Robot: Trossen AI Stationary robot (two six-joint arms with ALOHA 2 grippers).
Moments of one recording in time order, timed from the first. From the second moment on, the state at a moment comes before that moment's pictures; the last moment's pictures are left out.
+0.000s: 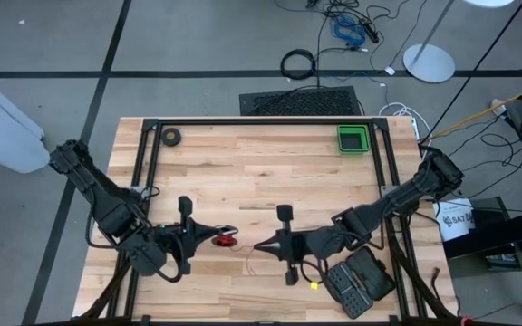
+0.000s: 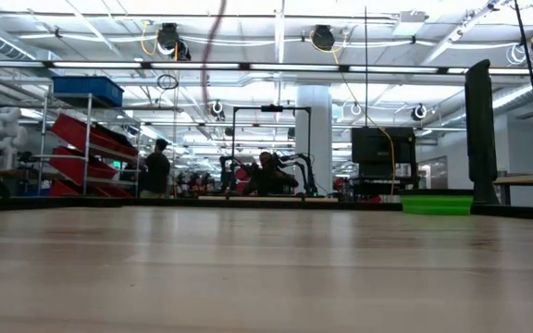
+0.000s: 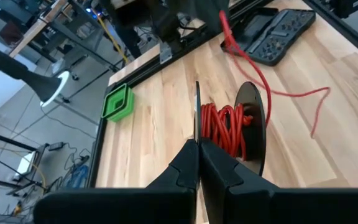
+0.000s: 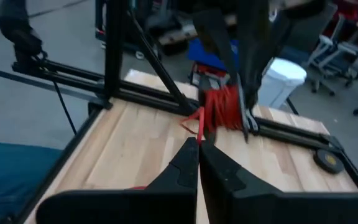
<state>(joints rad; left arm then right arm) -0.76 1.28 1.23 -0.64 -0.84 0.07 0.50 1.62 1.33 0.00 0.45 -0.08</state>
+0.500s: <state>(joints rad) -0.77 1.28 1.23 -0.64 -0.87 0.06 0.52 1.59 1.33 -0.18 0.53 0.00</state>
